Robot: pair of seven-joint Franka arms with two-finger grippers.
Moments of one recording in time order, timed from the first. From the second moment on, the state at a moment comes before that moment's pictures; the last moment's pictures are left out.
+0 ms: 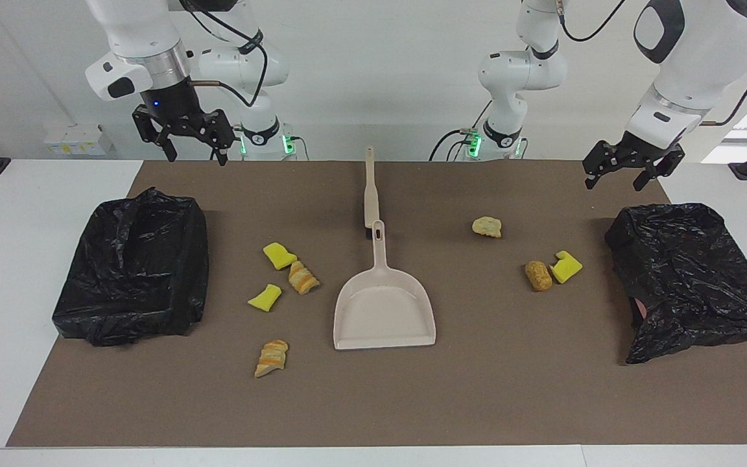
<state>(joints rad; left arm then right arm) -0.05 -0.02 -0.02 -1.63 -0.01 1.61 0.06 0.02 -0.04 0.07 -1.54 0.00 1.54 0.21</state>
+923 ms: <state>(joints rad) -0.41 -0.22 -0.05 -2.14 -0.02 1.88 -0.09 0.03 -0.03 0.08 -1.59 0.00 1.66 0.21</state>
